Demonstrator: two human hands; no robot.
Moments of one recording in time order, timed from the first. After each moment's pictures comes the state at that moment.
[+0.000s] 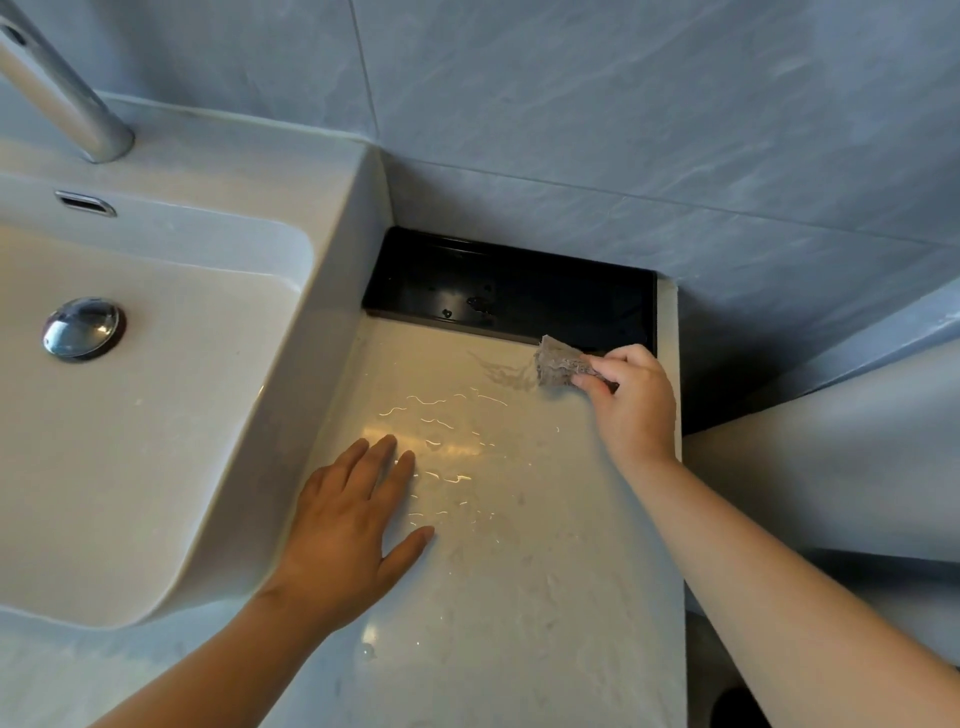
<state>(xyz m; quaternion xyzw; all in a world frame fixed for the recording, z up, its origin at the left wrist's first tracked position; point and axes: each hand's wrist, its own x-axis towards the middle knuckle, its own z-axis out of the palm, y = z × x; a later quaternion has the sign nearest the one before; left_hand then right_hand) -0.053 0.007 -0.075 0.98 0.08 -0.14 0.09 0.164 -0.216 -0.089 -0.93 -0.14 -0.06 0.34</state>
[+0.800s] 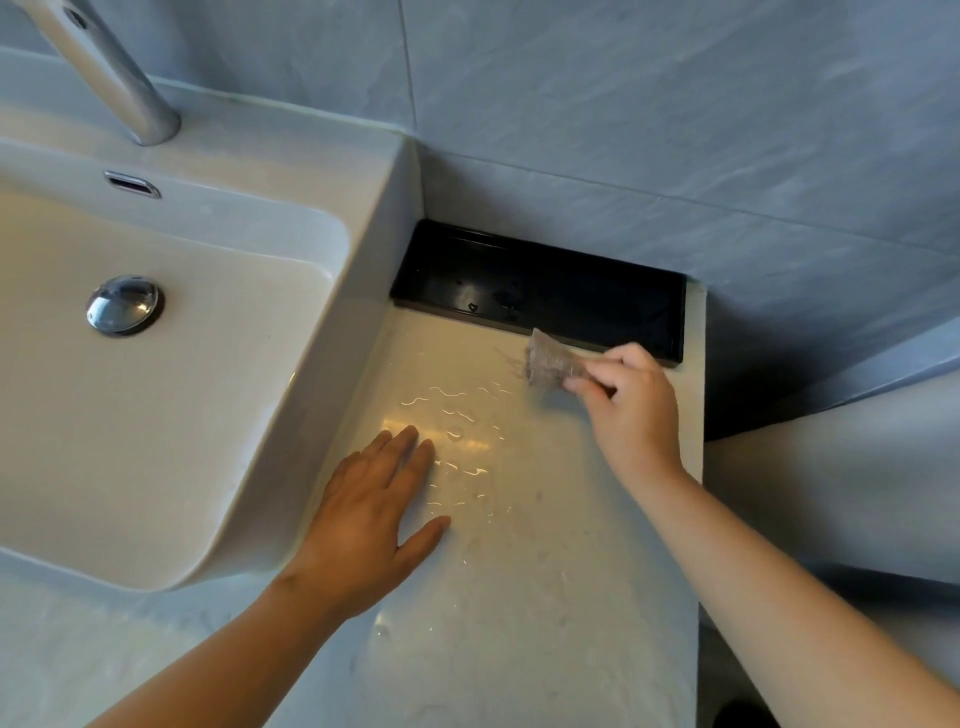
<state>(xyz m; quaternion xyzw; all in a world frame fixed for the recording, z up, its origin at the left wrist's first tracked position) -0.059 0.004 -0.069 0.98 0.09 -0.10 0.17 0.138 -0.195 -0.060 -0.91 -0.20 -0.03 0.36</state>
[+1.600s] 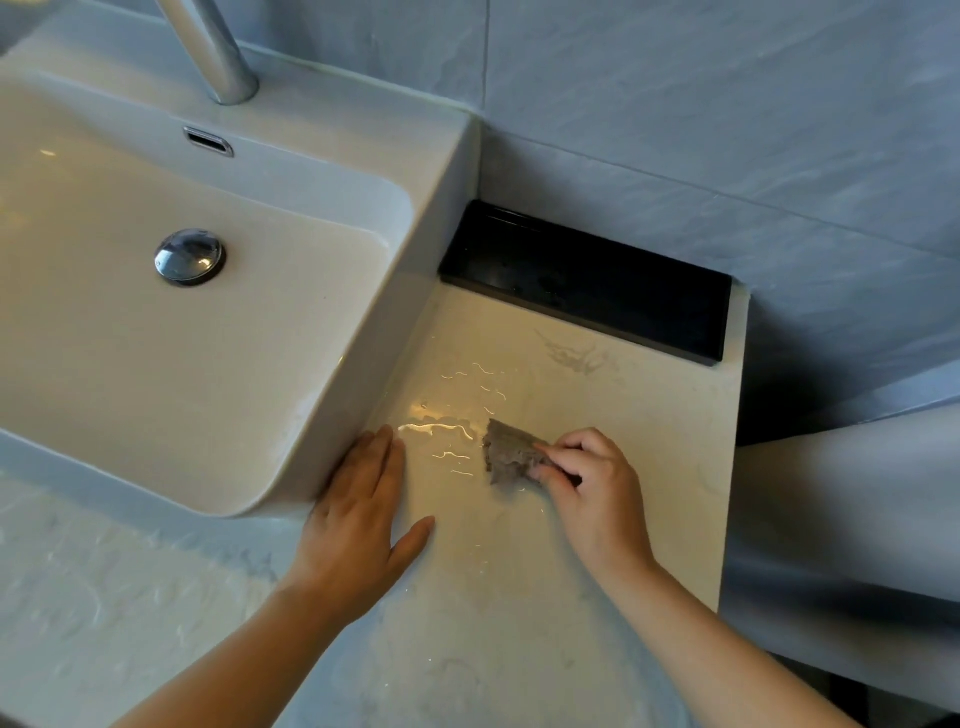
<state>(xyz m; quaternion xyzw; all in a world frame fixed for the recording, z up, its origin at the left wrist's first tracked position) -0.110 0.004 -0.077 0.97 0.19 -0.10 0.08 0.041 -0.185 -0.082 -0.89 -0.23 0.07 0.39</state>
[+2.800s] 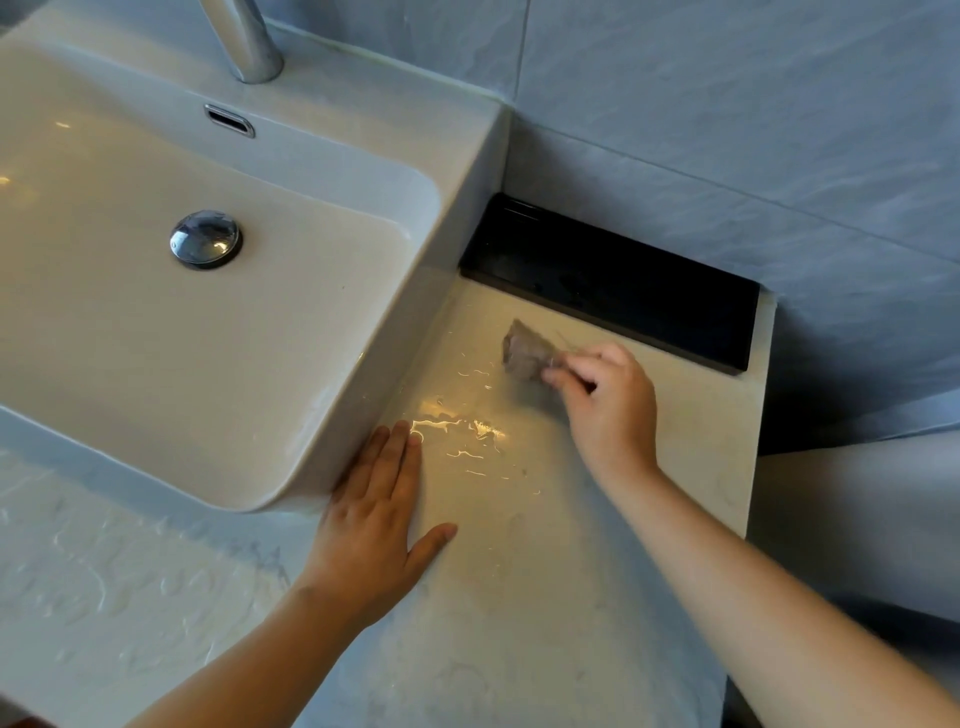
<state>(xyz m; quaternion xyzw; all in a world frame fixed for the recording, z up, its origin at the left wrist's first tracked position) -0.113 0.002 -0.088 0.97 0.19 -0.10 0.08 0.098 -0.133 -0.058 -0.89 -0.24 0.00 0.38</state>
